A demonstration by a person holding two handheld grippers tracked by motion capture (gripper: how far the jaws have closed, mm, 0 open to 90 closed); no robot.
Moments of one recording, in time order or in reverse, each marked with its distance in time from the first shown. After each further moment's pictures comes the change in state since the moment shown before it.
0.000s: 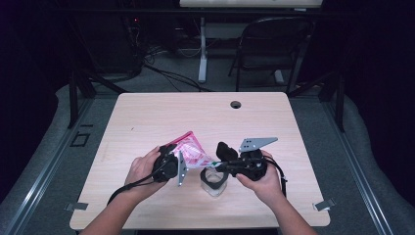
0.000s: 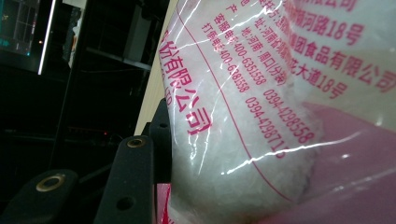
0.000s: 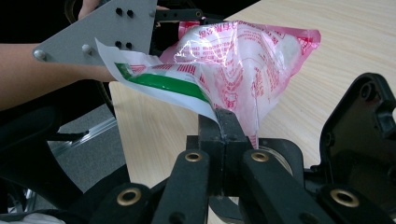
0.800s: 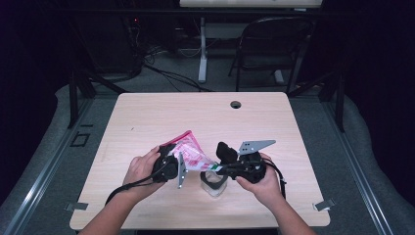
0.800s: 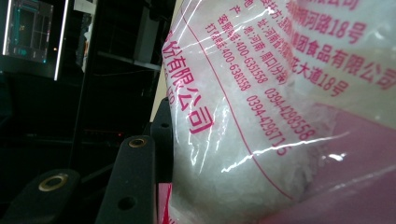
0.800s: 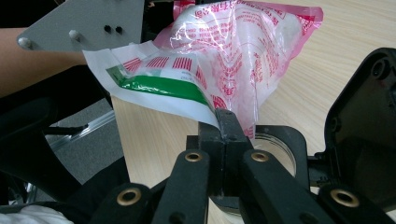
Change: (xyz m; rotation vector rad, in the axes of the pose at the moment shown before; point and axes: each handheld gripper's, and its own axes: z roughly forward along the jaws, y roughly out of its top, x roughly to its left) left arm -0.001 0.000 -0.003 0.008 0.037 0.056; right arm -0.001 -0.008 0.004 0.027 -0.004 0.001
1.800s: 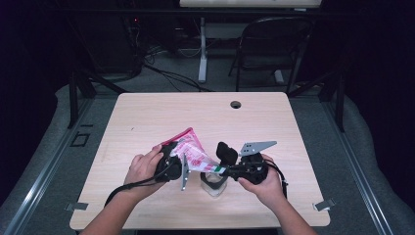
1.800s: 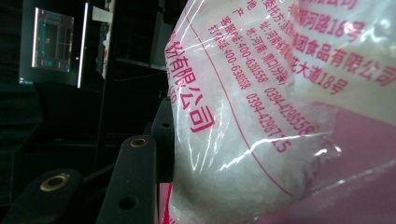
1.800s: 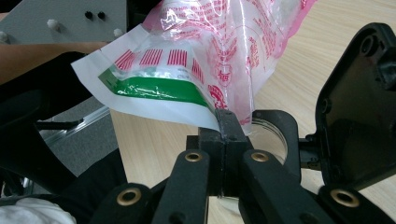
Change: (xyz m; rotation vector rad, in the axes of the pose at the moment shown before) left arm 0.000 0.009 -0.003 0.009 0.074 0.072; right arm -0.003 -0.006 -0.003 0.033 -0.025 0.008
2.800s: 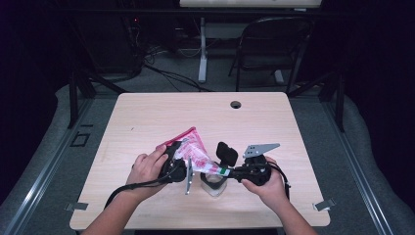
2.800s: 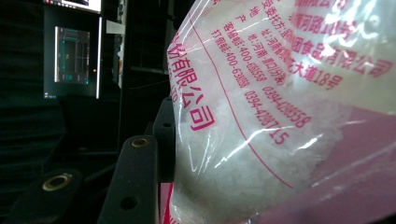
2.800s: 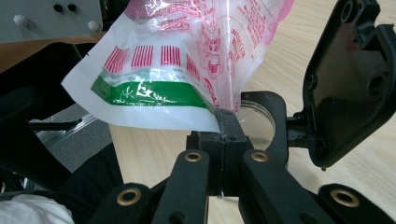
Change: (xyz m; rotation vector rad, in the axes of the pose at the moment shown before) left arm -0.004 0.010 -0.004 -0.012 0.051 0.072; right arm -0.009 -0.013 -0.002 0.004 -0.005 0.027
